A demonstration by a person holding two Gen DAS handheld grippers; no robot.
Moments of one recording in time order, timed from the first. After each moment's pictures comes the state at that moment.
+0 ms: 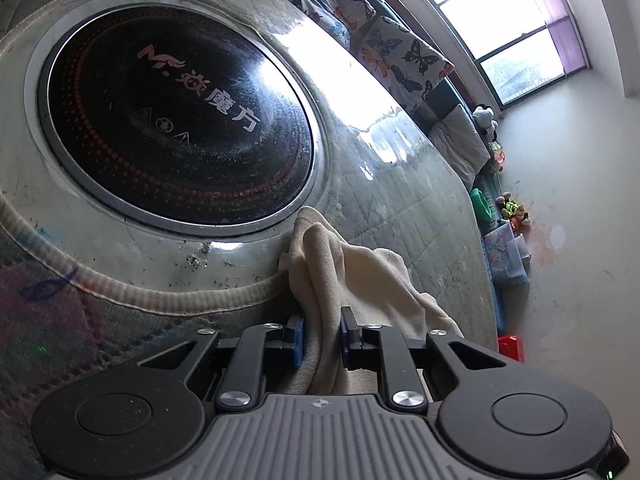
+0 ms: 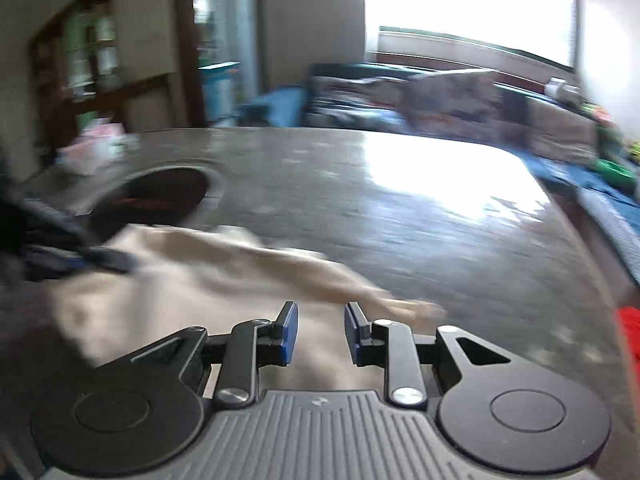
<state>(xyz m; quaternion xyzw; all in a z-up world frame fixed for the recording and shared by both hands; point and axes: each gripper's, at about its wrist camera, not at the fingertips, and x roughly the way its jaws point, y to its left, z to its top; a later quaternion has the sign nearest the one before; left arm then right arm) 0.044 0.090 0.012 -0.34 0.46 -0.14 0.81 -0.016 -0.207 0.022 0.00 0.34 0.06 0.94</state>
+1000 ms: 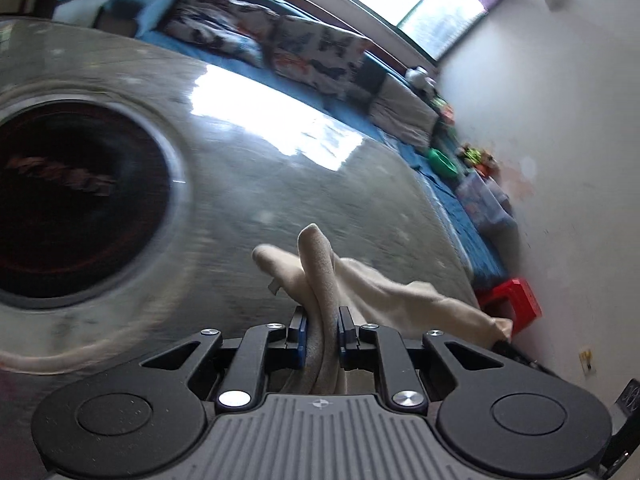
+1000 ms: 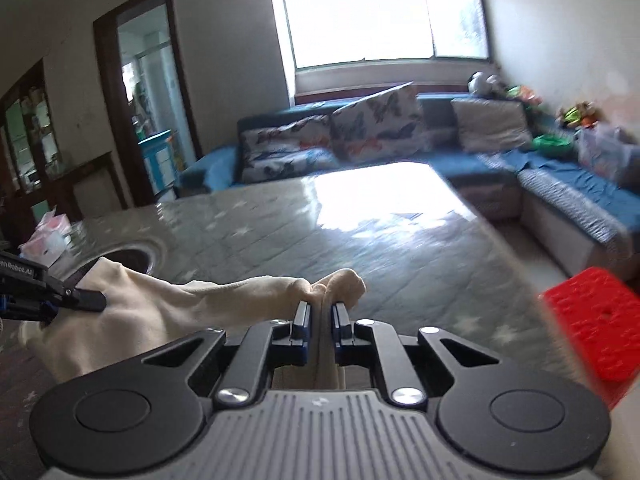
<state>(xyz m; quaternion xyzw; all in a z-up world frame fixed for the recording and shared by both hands) 0.050 -0.002 0.063 -0.21 0.42 -0.23 0.85 -0.071 -0.281 0.052 0.08 0.26 -0.01 0.96</state>
